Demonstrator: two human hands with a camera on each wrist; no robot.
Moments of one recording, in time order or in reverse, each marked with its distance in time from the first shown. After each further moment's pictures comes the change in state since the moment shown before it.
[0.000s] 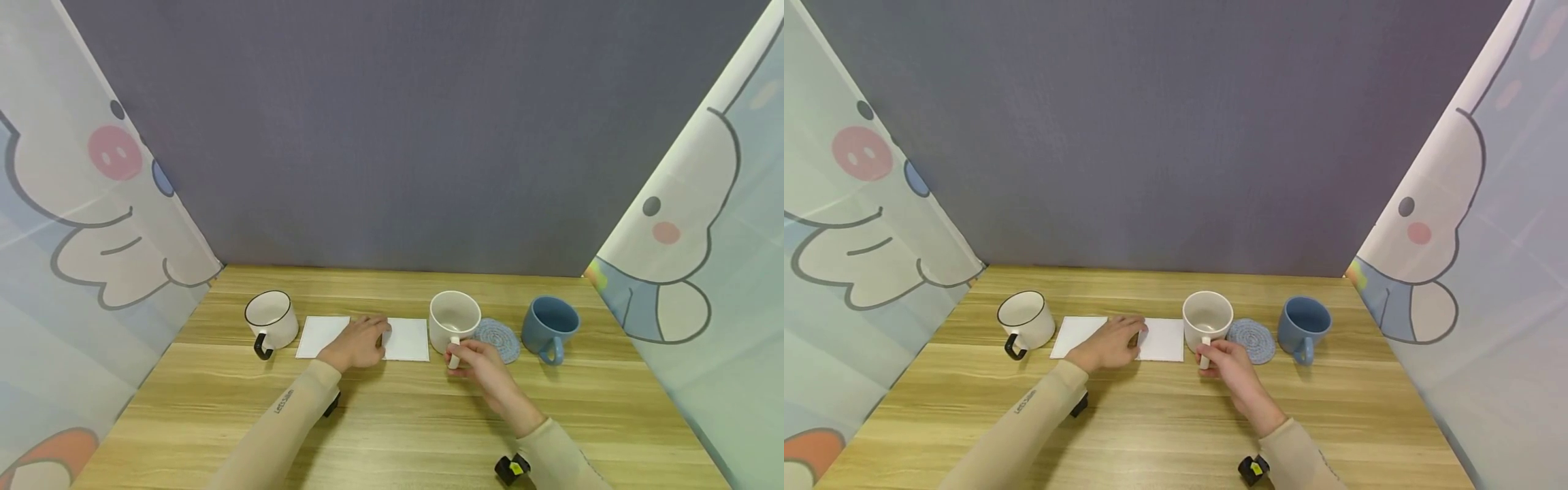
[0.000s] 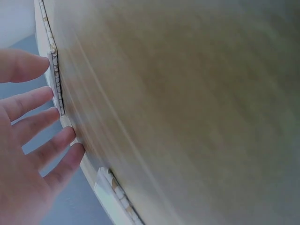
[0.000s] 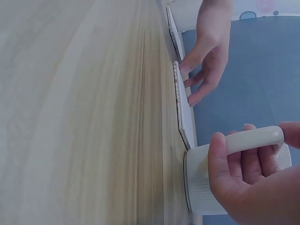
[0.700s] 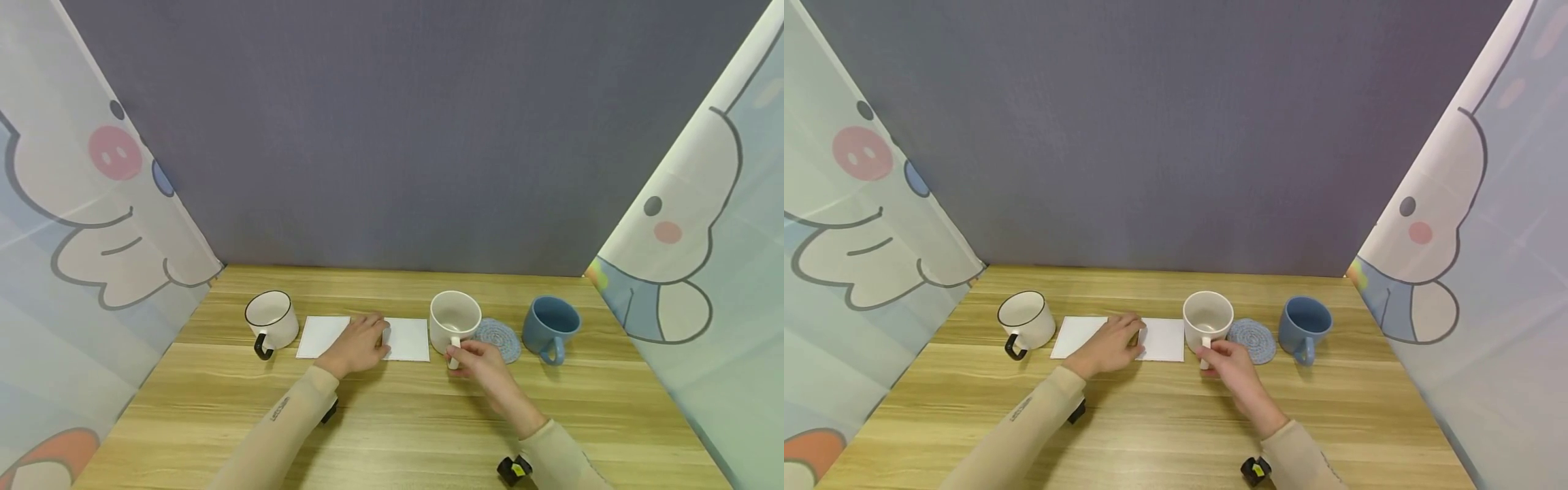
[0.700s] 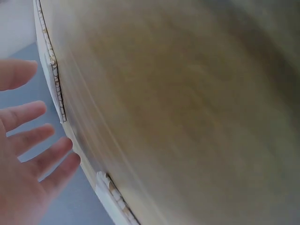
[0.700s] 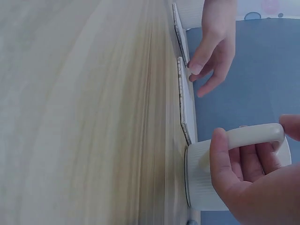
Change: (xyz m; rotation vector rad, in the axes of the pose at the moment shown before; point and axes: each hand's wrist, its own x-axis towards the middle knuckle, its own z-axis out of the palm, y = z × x) left_hand -0.007 0.000 0.006 0.008 0.089 0.020; right_hand -0.001 -0.003 0.002 -0.079 0.071 -0.011
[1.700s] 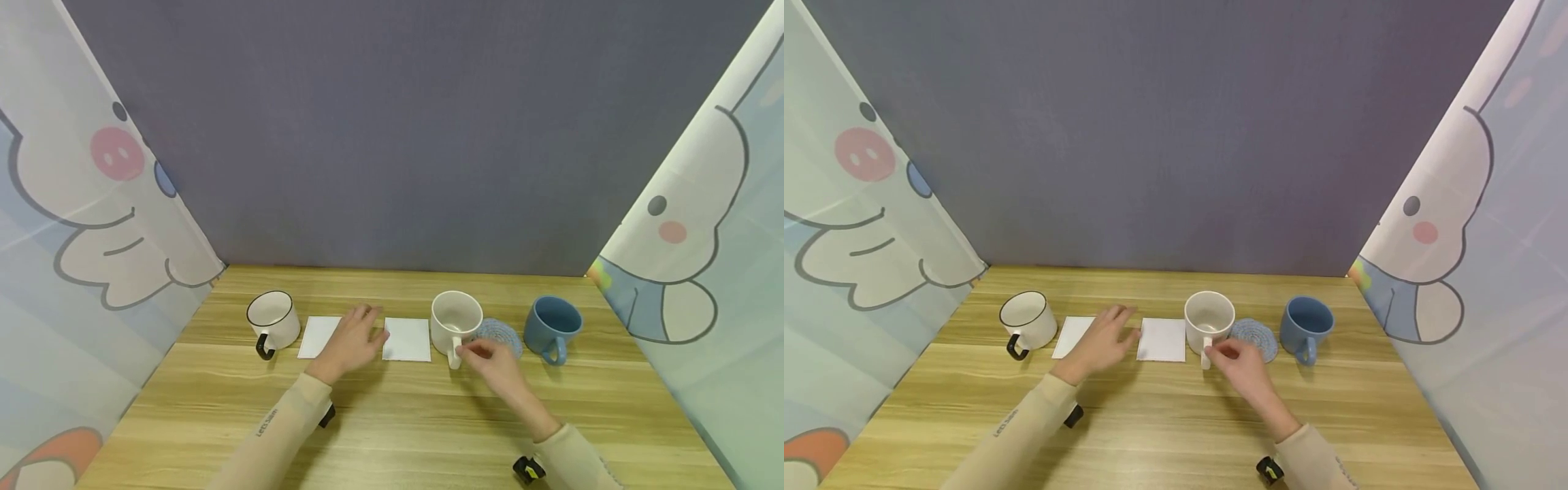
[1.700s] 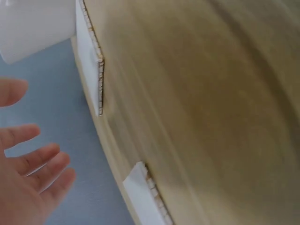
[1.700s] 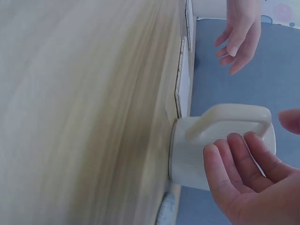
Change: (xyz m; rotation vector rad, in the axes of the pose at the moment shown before) left_hand -0.013 0.007 -0.019 -0.139 0.165 -0.067; right_hand -0.008 -0.013 -0.014 -0.501 0.114 -0.165
